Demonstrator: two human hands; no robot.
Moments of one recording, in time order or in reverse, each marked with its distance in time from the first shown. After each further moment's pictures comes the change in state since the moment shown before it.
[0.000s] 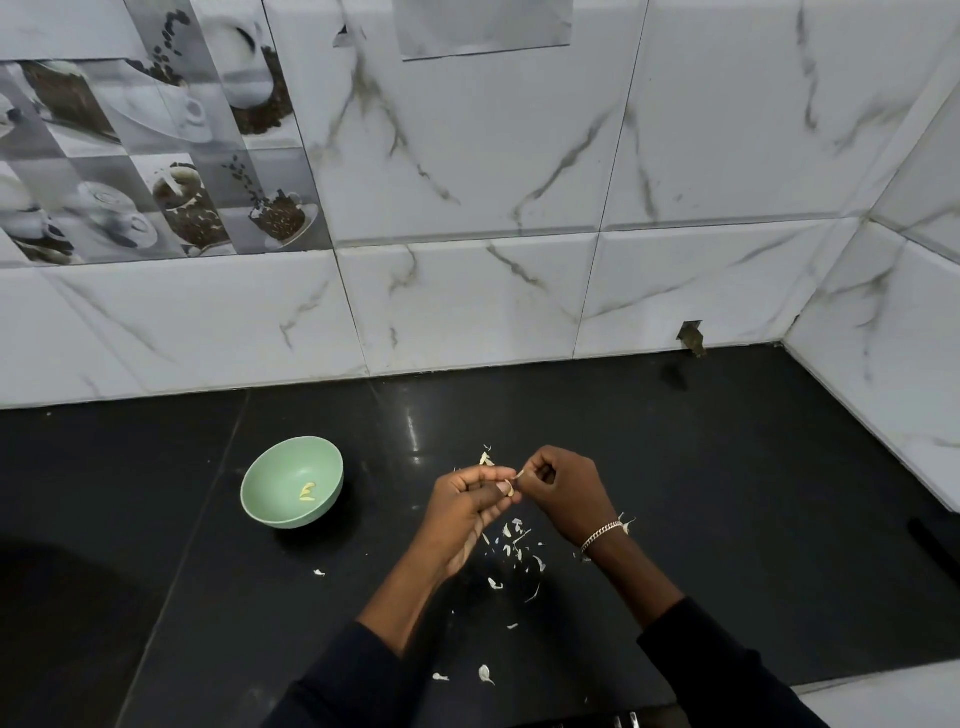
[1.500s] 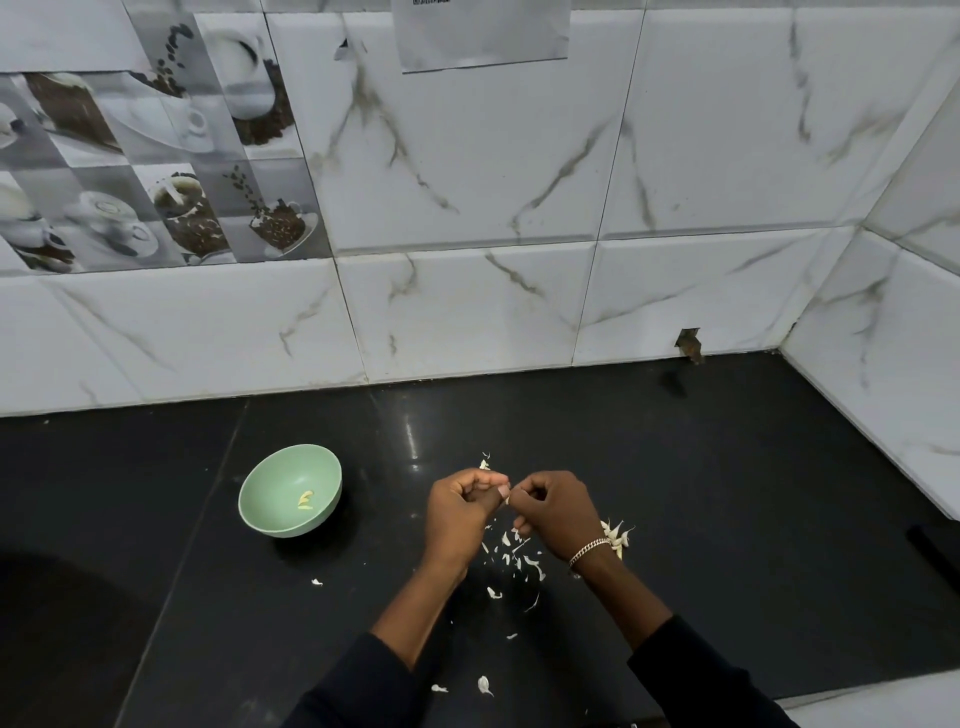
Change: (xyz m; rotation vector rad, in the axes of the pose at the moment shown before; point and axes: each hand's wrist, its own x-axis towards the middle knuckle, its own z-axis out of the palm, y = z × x) left_hand 0.007 -0.009 0.004 0.361 0.207 0.244; right_hand -0.012 -0.007 0.009 0.171 -0.085 0.180
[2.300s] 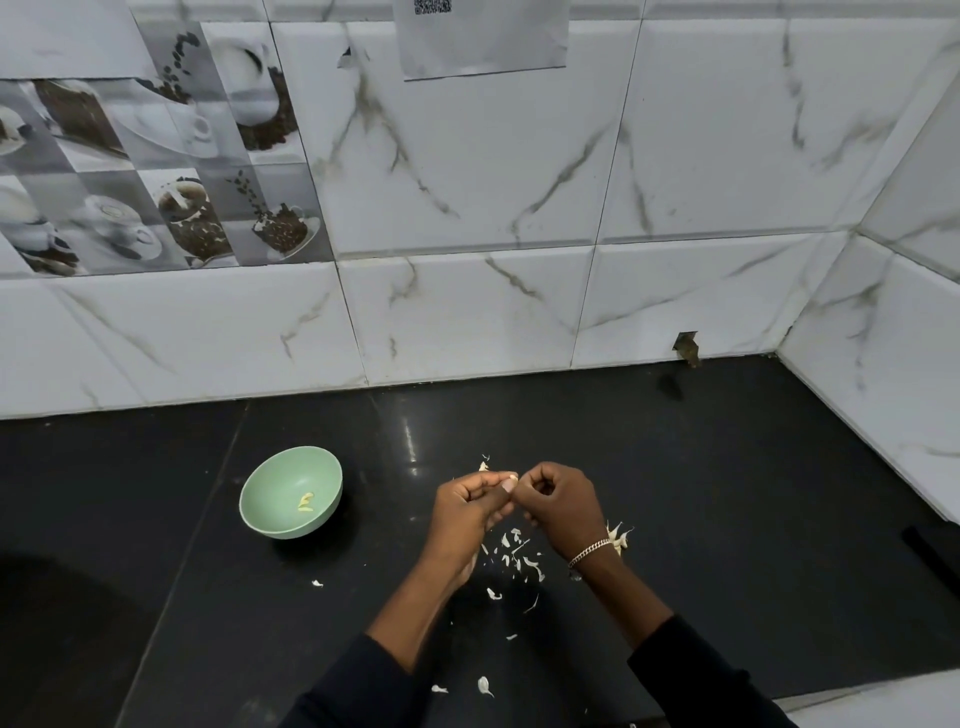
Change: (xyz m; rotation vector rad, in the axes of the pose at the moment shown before) left_hand -0.007 0.010 0.006 -0.277 -0.099 -0.155; right_hand -0.003 -0.001 -0.002 0.097 0.103 -0.085
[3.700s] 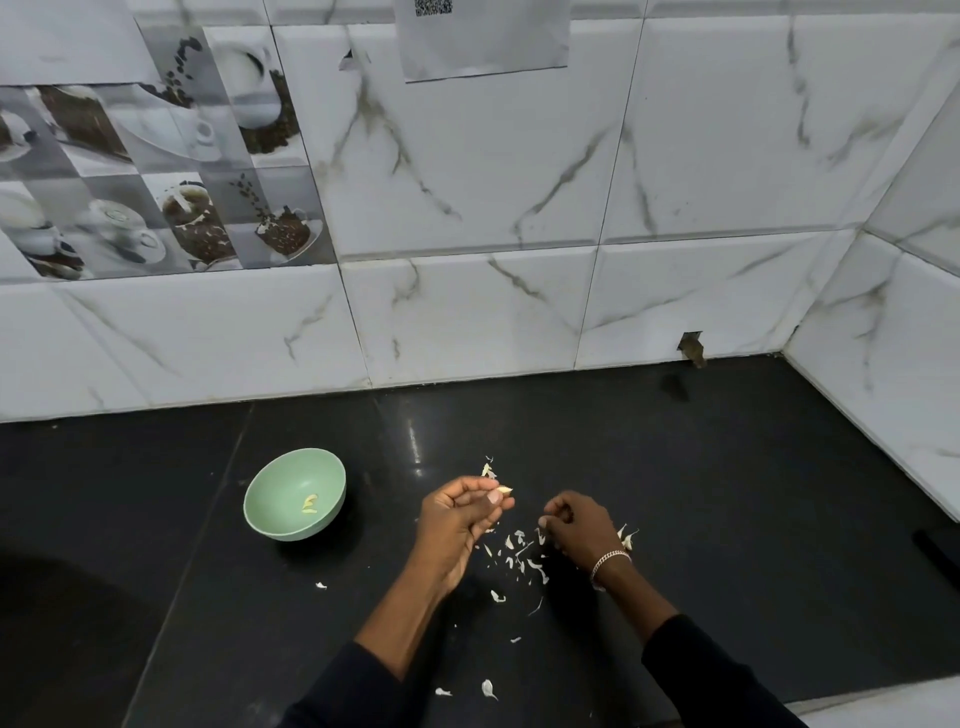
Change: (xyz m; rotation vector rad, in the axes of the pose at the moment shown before) left_hand -0.001 0.000 -0.021 -0.177 0.022 -0.077; right_hand 0.019 0.083 -0.009 -0.280 -0.078 0.219
